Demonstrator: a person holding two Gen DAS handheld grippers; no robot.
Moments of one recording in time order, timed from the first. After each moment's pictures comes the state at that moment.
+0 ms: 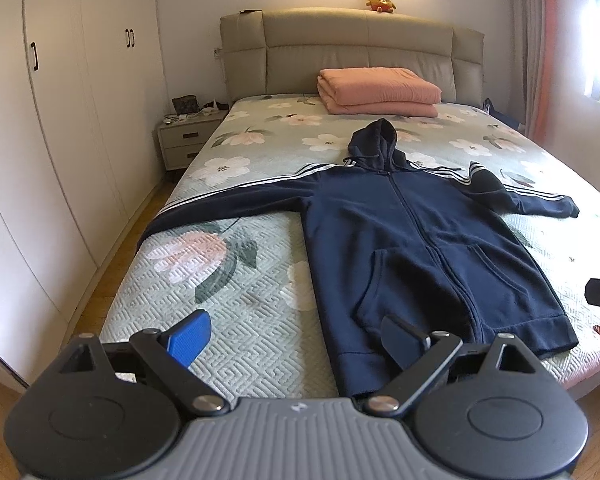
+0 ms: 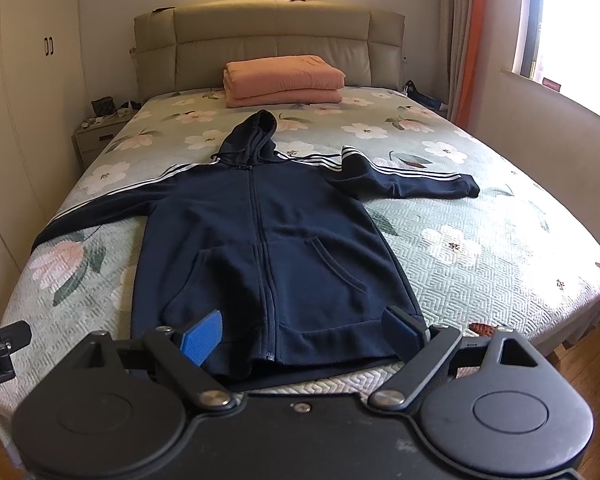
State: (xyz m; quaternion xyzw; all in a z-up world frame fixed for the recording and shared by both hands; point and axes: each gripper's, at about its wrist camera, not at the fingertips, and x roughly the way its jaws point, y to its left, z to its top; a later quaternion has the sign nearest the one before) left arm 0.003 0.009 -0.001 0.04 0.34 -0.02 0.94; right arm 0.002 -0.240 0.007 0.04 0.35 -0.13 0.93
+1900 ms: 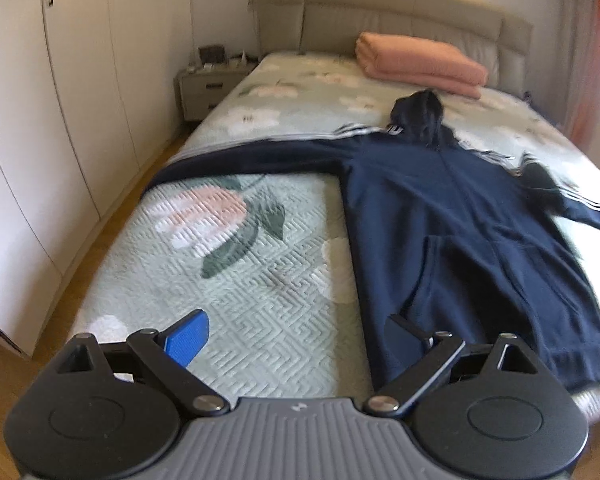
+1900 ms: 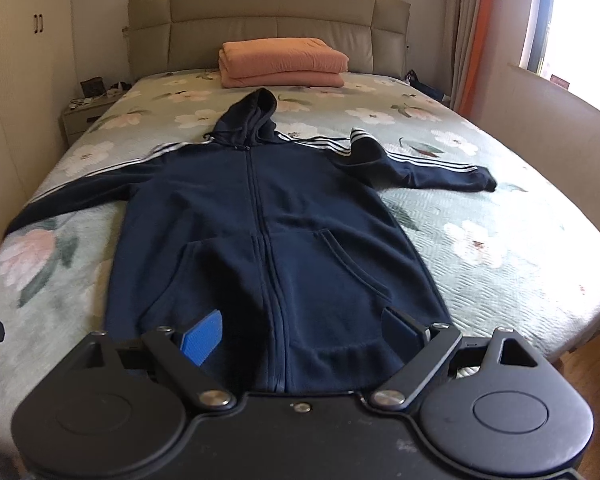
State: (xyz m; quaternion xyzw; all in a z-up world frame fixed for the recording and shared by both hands) left arm 0.106 0.040 -0.077 -0.01 0.40 0.02 0.92; right arm 0.097 -0.238 -0.070 0.03 0.37 -0.14 0.92
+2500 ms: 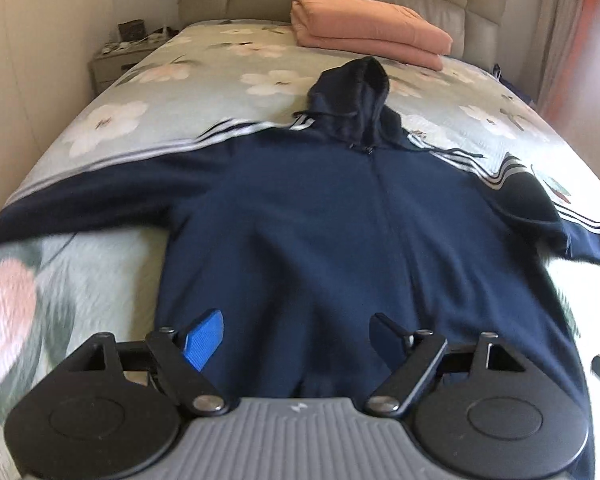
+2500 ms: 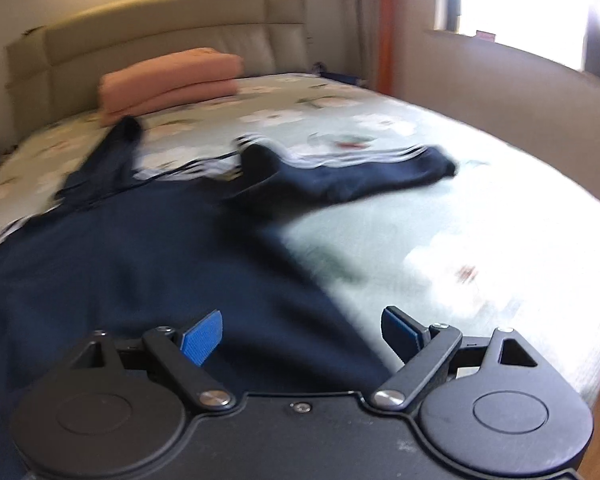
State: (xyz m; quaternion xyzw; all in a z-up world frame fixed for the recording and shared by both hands) left arm 0.359 -0.120 -0.123 -0.01 0.44 -0.06 0.89; right arm 0.266 -0.418 -0.149 0.10 0.33 -0.28 0.90
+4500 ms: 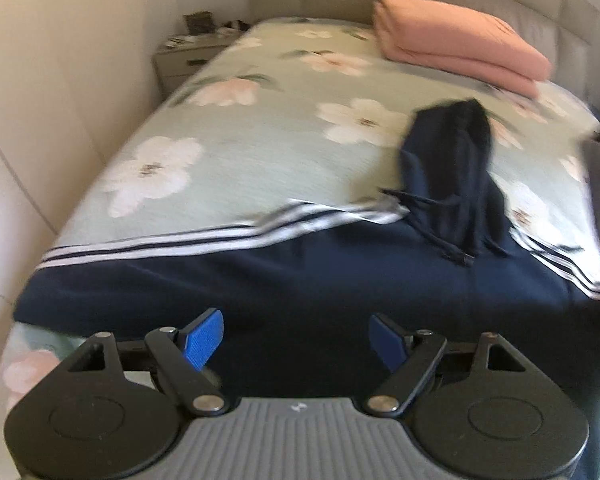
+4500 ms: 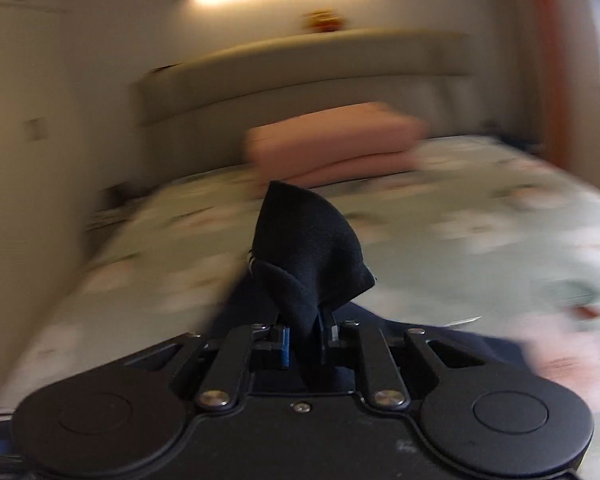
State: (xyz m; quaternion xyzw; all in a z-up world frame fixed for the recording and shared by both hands) left arm 0.526 -0.096 -0.086 -0.01 0.46 0.08 0.88; right arm 0.554 -0.364 -0.073 0.12 0.26 0.00 0.96
